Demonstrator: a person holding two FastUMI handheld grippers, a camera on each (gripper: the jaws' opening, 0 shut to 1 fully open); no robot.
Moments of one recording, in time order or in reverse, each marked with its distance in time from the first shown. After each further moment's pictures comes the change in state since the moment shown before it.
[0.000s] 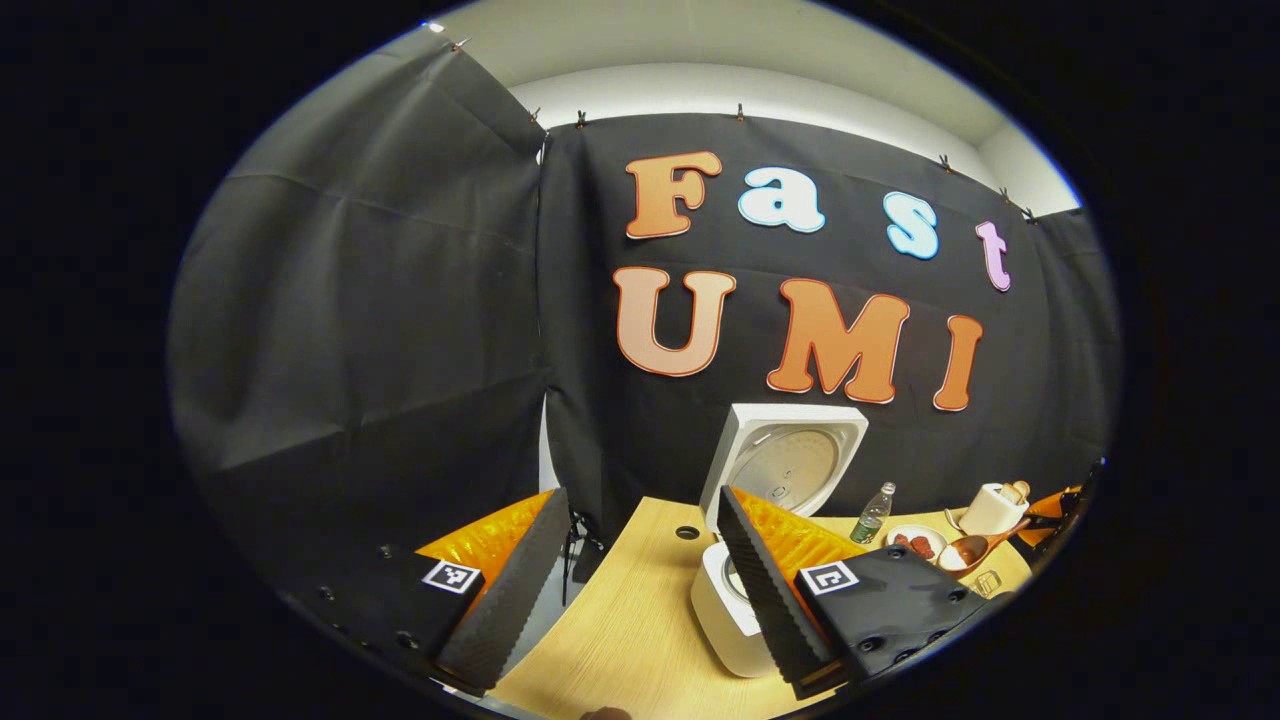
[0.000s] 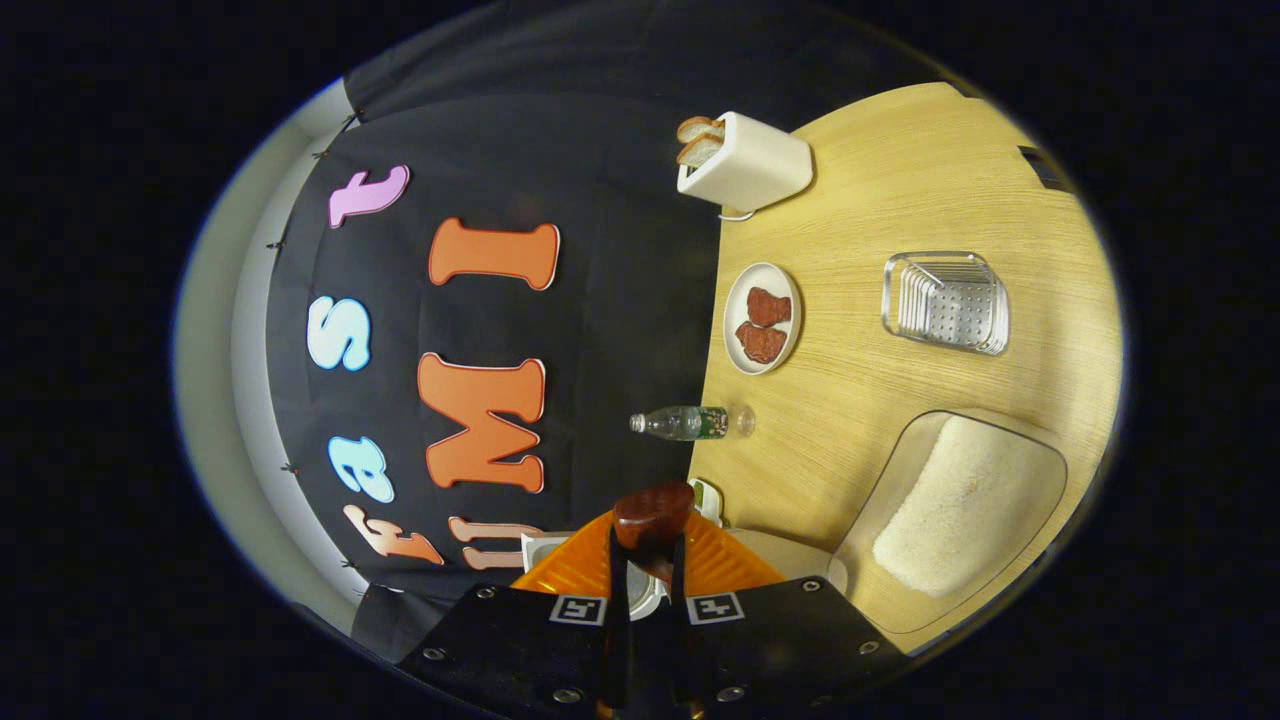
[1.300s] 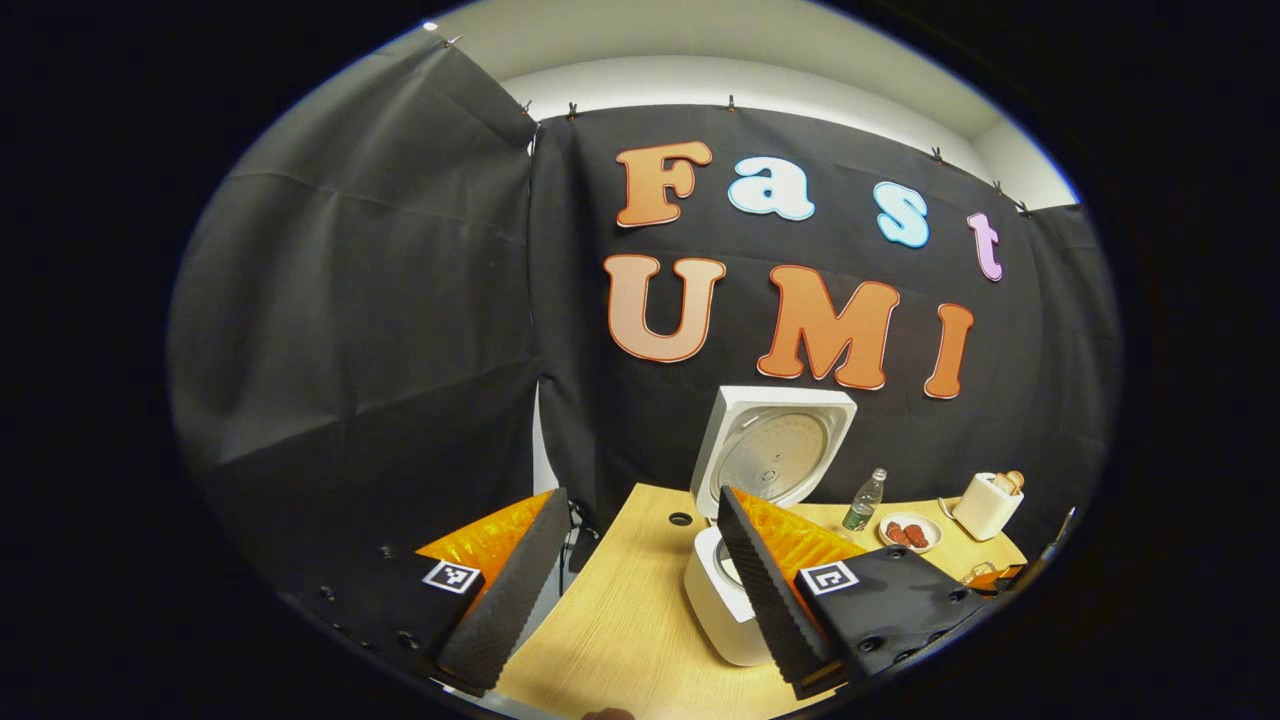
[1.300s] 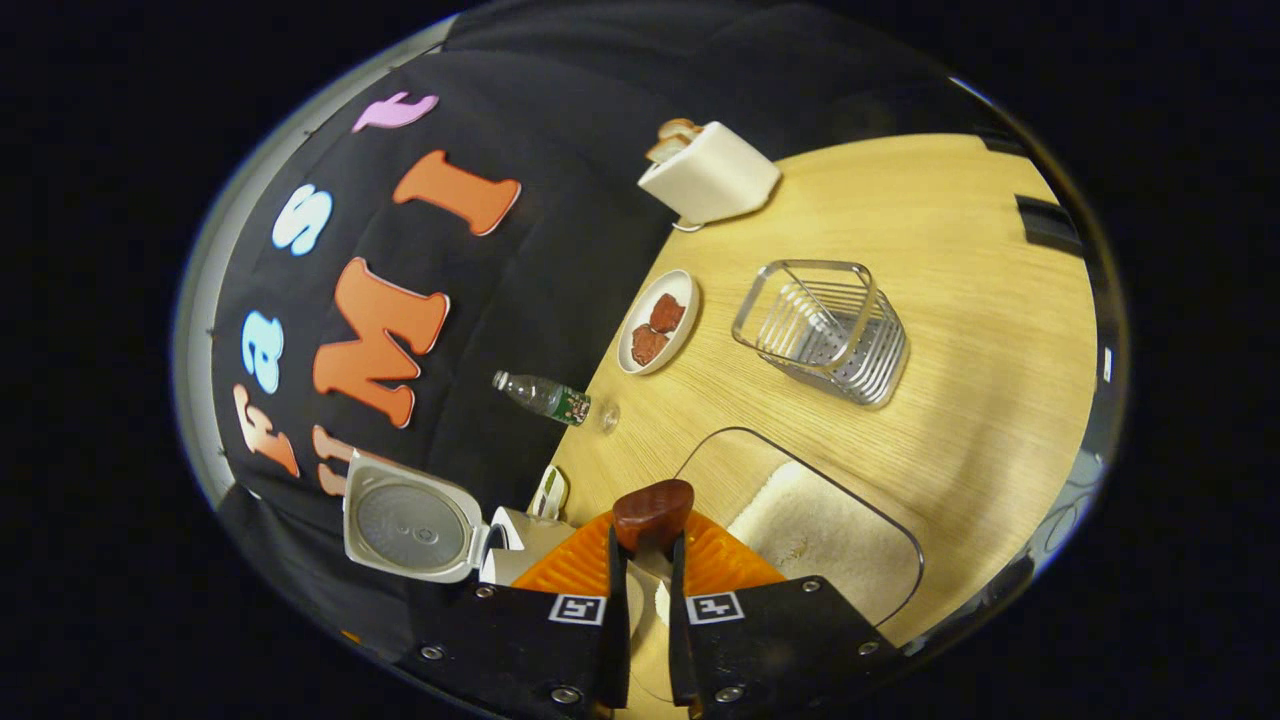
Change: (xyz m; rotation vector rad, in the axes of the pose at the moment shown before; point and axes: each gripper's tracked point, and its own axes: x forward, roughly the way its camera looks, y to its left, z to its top) left arm -0.014 -0.012 -0.011 0.014 0.032 -0.022; right arm -0.015 -0.168 -0.001 -0.248 -0.046 -0.227
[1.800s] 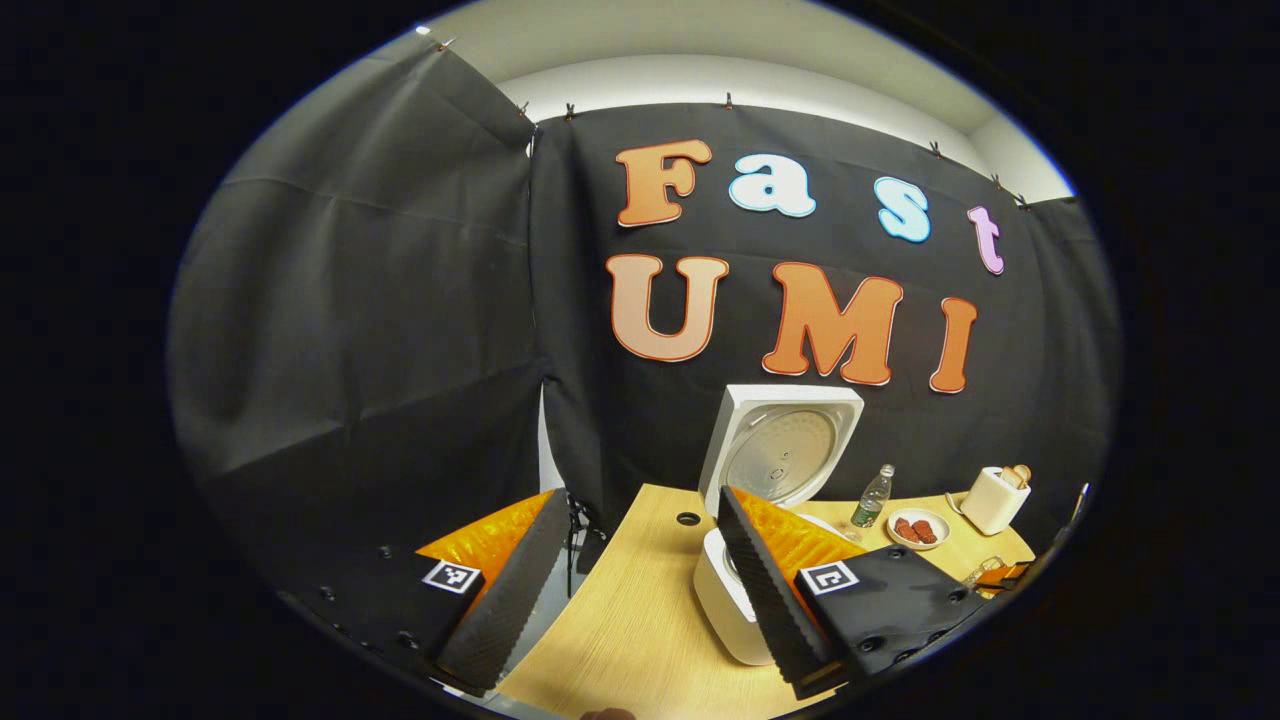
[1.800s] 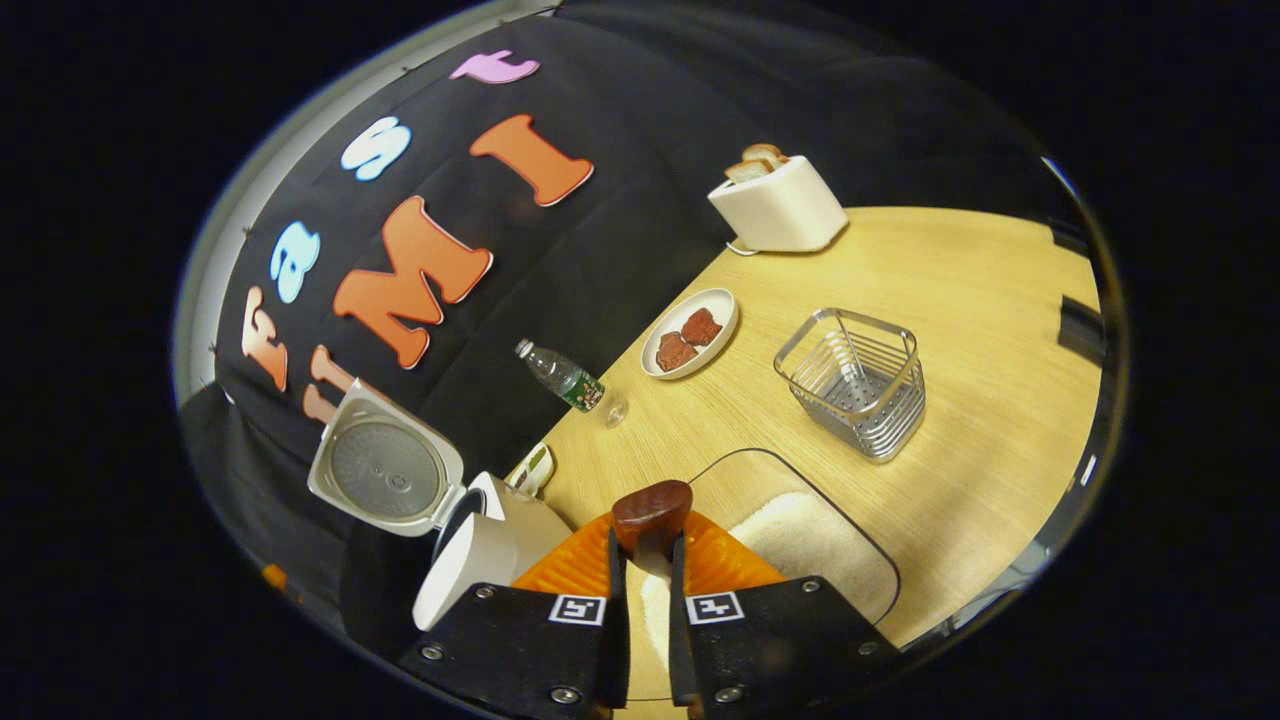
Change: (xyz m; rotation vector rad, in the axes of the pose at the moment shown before) left arm 0.004 0.003 -0.001 0.010 0.000 0.006; right arm -0.003 0.012 -0.006 -0.284 -0.029 0.030
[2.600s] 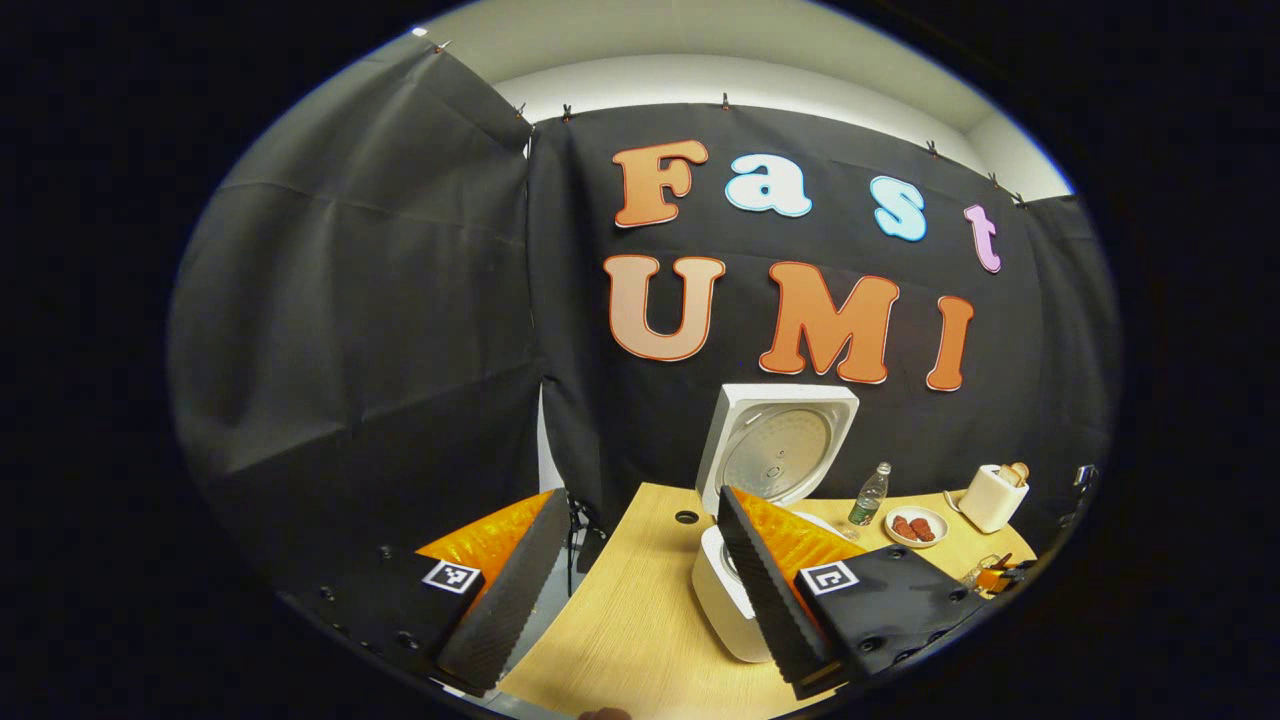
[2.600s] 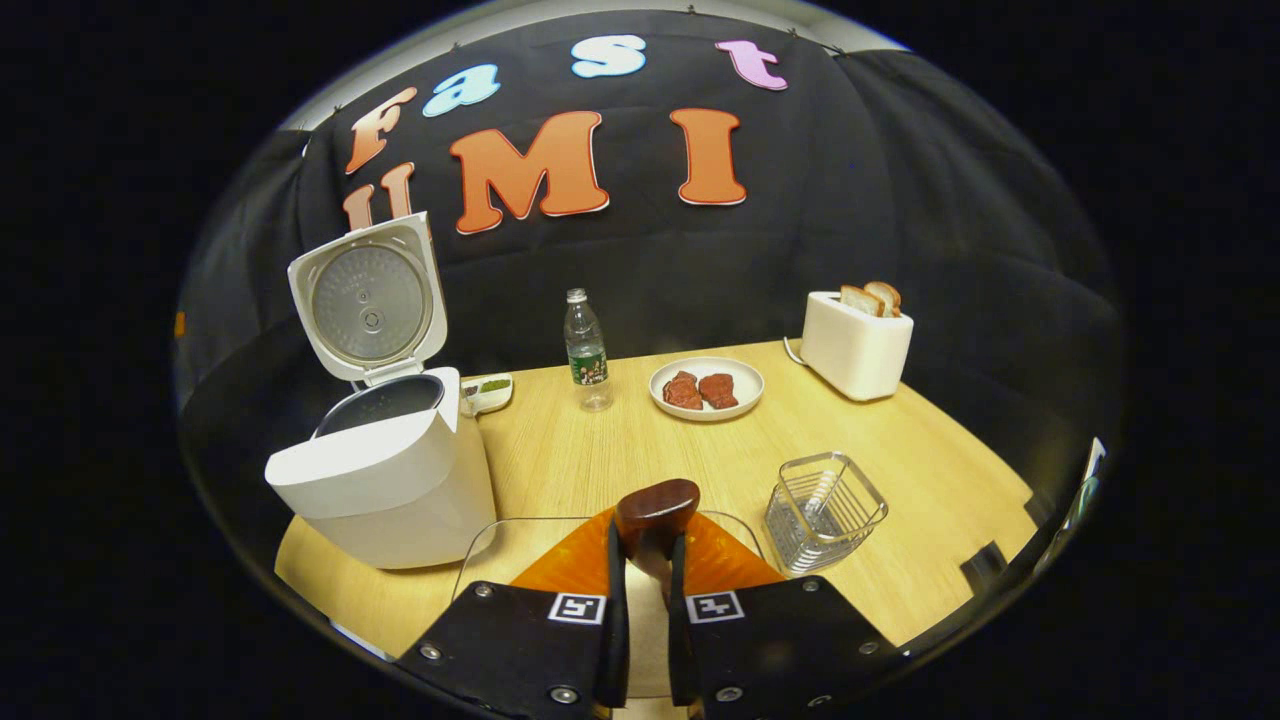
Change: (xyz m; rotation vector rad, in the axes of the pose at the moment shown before) left arm -0.005 0.002 -0.002 0.012 0.007 0.007; right arm -0.008 0.009 0.013 -0.732 -0.087 -0.078
